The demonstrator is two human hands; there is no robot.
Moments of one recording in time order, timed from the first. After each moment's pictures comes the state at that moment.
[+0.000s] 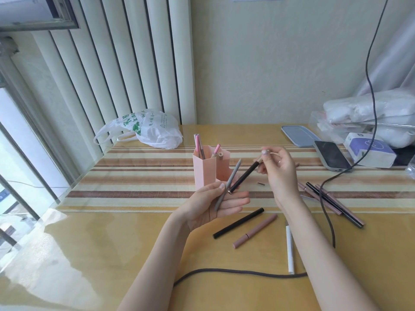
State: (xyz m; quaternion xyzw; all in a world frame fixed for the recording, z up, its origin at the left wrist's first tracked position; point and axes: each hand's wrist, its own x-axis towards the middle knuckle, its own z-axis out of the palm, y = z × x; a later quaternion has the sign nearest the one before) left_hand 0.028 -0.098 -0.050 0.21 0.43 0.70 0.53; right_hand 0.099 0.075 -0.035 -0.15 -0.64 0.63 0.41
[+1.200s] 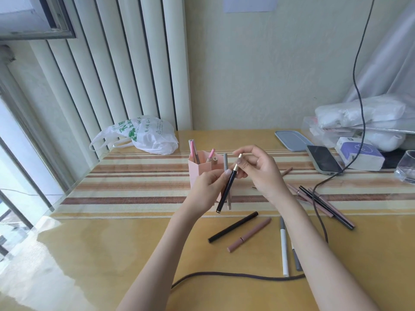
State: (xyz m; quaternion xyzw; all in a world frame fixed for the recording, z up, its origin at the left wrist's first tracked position) left_hand 0.030 -0.075 -0.028 0.40 0.74 0.53 0.12; right_hand 0.103 0.063 -0.012 -0.02 -0.73 0.62 0.29
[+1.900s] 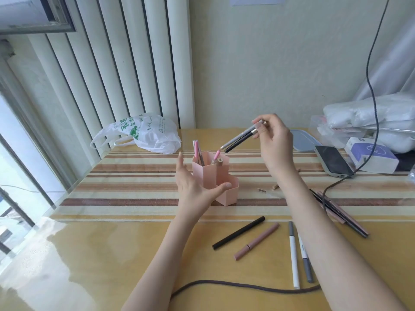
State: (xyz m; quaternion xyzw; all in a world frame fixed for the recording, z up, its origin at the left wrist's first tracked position) left_hand -0.003 -0.078 -0.068 0.27 0.78 0.57 -0.06; right_hand 0.057 0.093 0.022 -0.12 -0.76 0.40 0.50
